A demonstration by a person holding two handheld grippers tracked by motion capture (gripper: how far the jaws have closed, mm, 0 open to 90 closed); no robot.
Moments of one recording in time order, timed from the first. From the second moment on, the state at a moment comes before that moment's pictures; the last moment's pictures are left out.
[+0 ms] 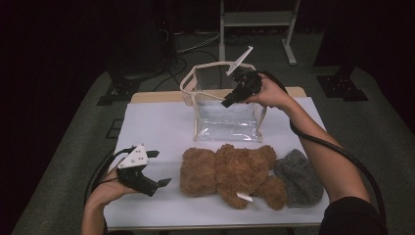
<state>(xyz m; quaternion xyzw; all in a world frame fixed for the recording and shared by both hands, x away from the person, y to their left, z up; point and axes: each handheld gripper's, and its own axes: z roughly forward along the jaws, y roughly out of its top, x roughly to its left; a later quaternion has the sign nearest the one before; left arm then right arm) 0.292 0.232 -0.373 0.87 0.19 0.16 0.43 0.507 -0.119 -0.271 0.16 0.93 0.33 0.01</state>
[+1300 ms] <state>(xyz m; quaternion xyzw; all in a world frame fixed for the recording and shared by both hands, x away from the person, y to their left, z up) 0.288 0.231 -0.369 0.87 0.18 0.16 0.43 0.437 -0.118 -0.273 0.14 0.93 0.35 -0.01</state>
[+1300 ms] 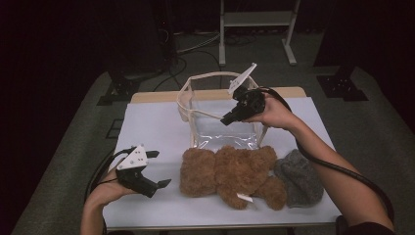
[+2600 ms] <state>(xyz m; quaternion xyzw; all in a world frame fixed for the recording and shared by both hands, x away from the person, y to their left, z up) 0.291 0.238 -0.375 0.86 0.20 0.15 0.44 0.356 -0.111 -0.345 0.08 0.95 0.31 -0.02</state>
